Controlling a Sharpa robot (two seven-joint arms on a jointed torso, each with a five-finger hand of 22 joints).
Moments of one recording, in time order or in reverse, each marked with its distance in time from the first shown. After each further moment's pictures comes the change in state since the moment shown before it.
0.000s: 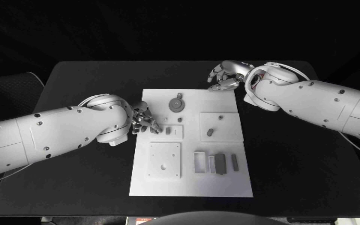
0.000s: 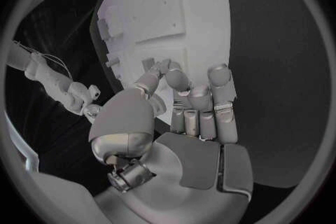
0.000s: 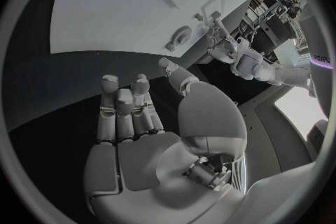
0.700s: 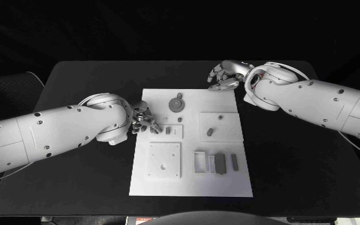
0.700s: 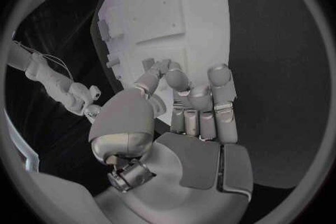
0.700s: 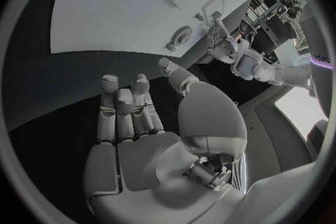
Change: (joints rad) left arm 0.001 0.003 0.001 -0.010 0.001 0.017 0.011; left_hand 0.000 0.000 -0.005 -0.005 0.000 -0.002 -0.002 0.000 0.000 0.000 0.000 0.000 -0.001 0.003 0.001 0.000 0.000 -0.005 0.000 0.000 0.000 0.000; right arm 0.000 0.003 0.000 -0.005 0.000 0.001 0.000; right_hand 0.000 0.000 0.000 0.000 0.000 0.002 -0.002 0.000 0.000 0.002 -0.002 0.000 0.000 0.002 -0.002 0.000 0.000 0.000 0.000 0.000 0.000 0.000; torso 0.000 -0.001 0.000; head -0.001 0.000
